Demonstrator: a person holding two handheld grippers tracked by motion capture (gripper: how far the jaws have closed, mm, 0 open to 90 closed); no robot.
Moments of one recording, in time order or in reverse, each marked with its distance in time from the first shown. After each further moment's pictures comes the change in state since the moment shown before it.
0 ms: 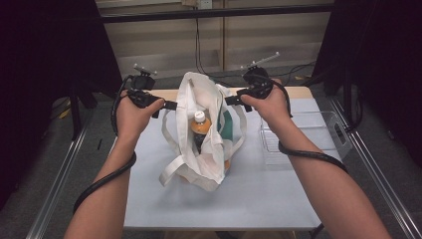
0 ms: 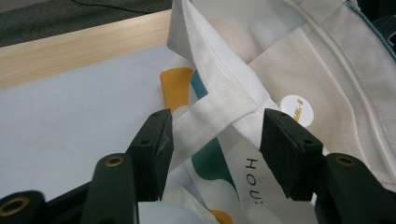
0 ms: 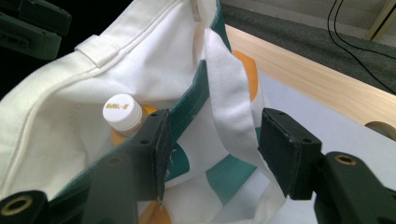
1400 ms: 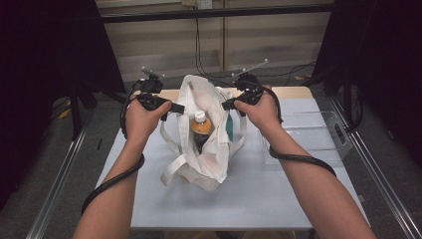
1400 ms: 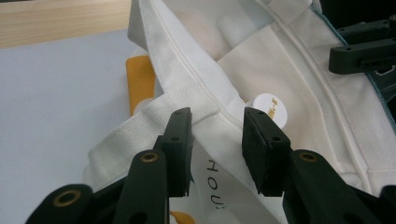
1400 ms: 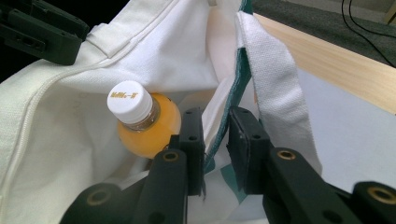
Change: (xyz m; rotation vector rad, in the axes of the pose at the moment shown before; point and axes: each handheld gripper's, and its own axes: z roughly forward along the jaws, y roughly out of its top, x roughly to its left) left arm -0.012 -0.003 0.020 0.023 -0.100 -0.102; right arm 0.011 -0.007 0.021 0.053 0.020 0.011
